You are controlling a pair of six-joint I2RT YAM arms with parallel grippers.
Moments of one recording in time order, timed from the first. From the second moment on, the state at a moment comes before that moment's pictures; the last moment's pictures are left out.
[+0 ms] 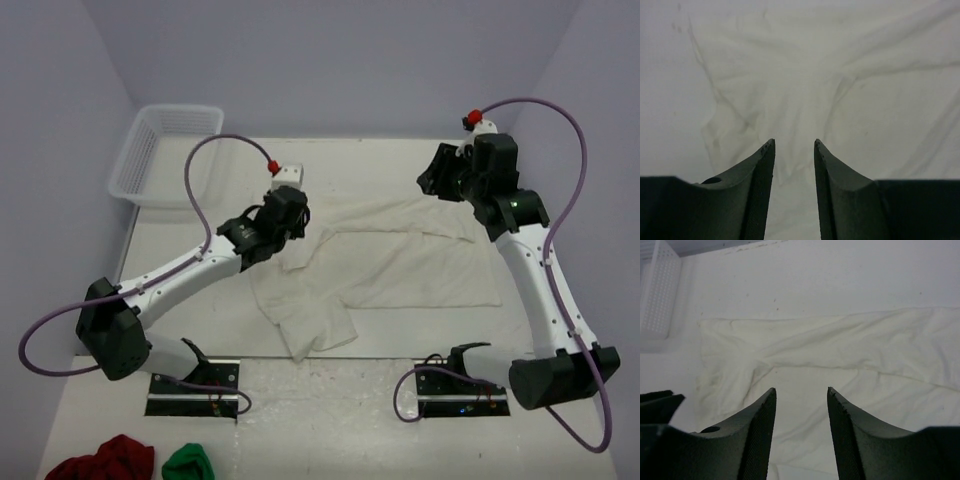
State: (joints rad) left arm -0.75 1.41 1.22 -0.40 -0.50 -0.43; right arm 0.18 1.26 1.42 -0.68 -0.07 0.34
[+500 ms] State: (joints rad) left arm -0.77 1.44 0.82 -0.45 -0.46 -0.55; right arm 0.18 1.02 1.29 -0.67 -0.14 0.34
